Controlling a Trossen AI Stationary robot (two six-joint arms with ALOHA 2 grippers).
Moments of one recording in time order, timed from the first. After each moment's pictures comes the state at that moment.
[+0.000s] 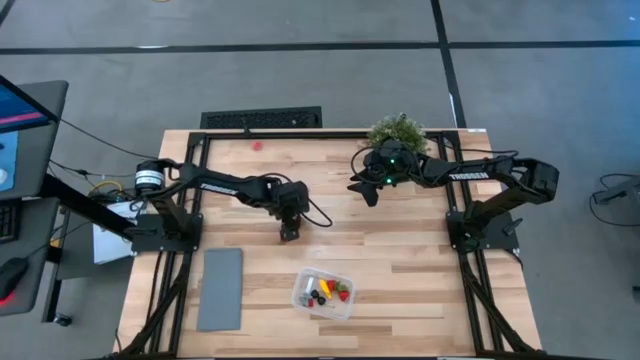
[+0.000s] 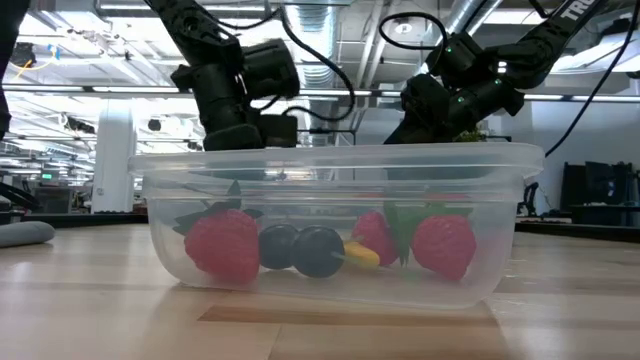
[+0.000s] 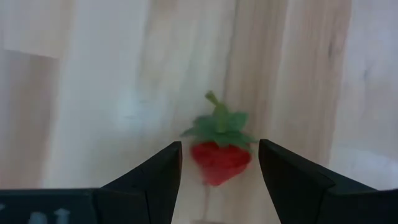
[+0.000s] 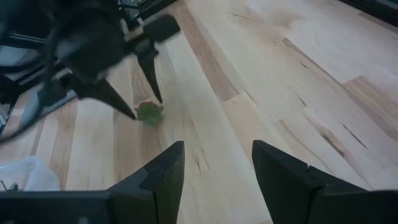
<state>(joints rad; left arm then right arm) 0.14 1.74 0.98 -0.38 0.08 -0.06 -0.45 1.43 0.63 0.22 -0.36 0.19</state>
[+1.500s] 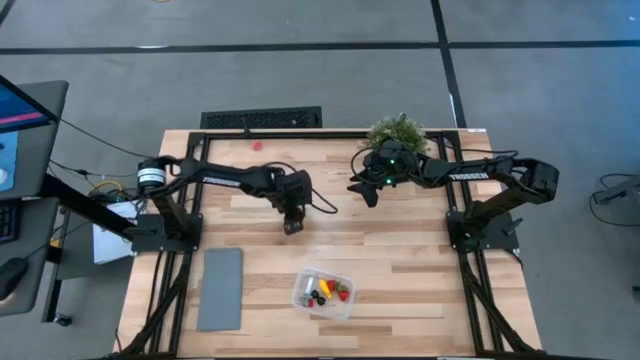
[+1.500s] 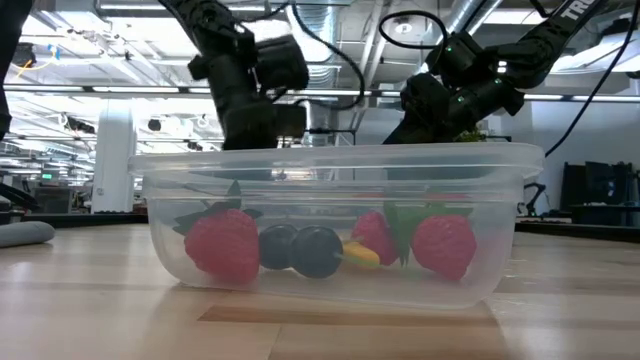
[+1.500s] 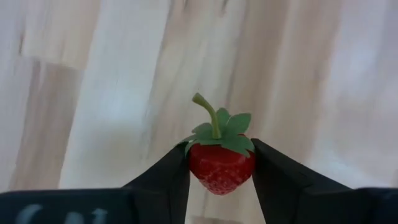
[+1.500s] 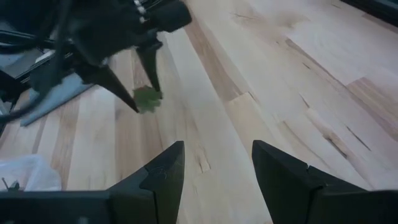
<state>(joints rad) 0.20 1.75 1.08 -0.50 0.16 -0.09 -0.44 1.43 0.63 0.22 -0.37 0.18</state>
